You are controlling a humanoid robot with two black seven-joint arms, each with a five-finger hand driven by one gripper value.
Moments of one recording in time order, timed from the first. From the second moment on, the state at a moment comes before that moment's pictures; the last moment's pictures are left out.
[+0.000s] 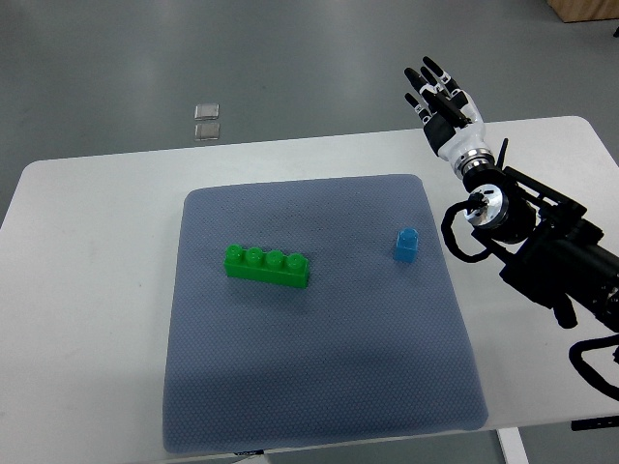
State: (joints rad) left arm 0.01 0.00 -0.10 -0.18 0.07 -0.01 -0.05; right arm 0.88 -0.09 0.63 0.57 0.19 0.06 0.44
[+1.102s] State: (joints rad) left arm 0.01 0.00 -0.10 -0.16 0.07 0.00 -0.05; right arm 0.88 -0.09 0.63 0.57 0.19 0.05 0.44
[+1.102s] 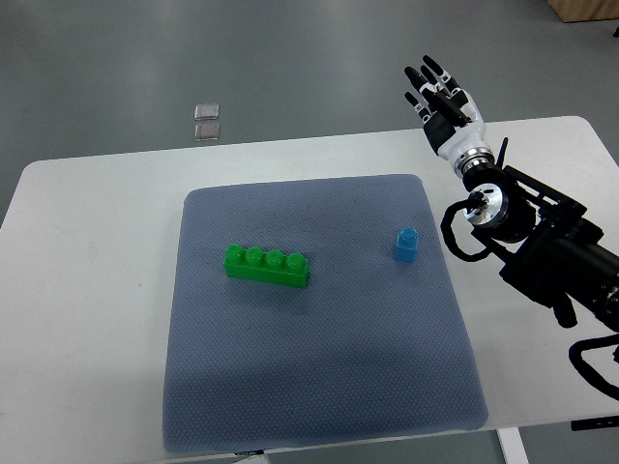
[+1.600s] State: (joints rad) left arm 0.01 0.00 -0.10 -0.16 0.07 0.00 -0.05; right arm 0.89 -0.09 0.63 0.57 0.19 0.05 0.44
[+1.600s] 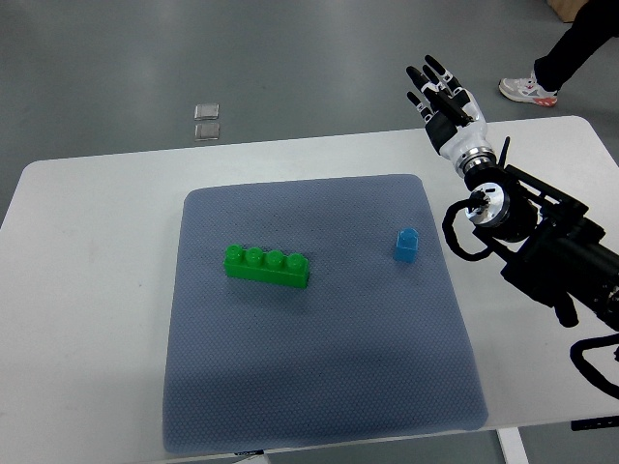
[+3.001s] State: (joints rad) left arm 0.01 0.00 -0.10 -0.16 0.07 0.00 -0.05; right arm 1.15 -0.47 0.24 0.85 -0.52 0.18 0.43
